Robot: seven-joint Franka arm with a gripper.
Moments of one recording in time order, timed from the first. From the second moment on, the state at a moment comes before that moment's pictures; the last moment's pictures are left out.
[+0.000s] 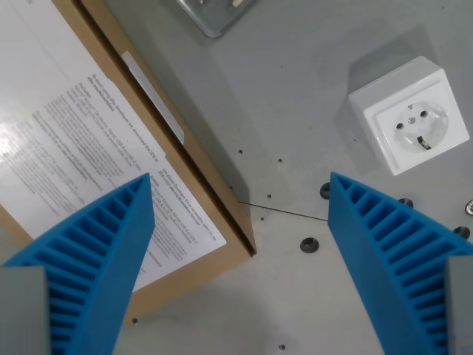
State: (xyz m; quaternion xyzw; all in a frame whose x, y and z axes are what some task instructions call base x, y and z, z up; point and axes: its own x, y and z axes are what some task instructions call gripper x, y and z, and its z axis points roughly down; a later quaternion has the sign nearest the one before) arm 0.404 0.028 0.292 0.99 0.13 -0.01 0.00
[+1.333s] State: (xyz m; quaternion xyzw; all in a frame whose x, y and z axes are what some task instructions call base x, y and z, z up) arm 0.406 0.018 0.284 0.99 0.15 -0.01 0.00
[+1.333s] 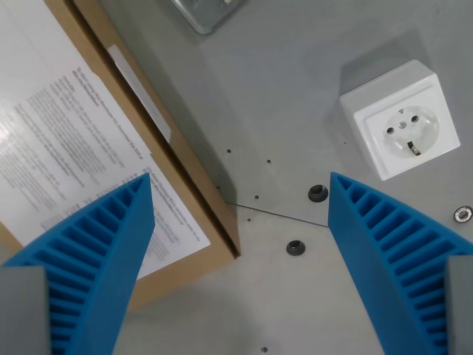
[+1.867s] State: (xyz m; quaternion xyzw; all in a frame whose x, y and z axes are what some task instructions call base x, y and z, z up) arm 0.413 -0.002 0.266 0.98 0.18 -0.01 0.00
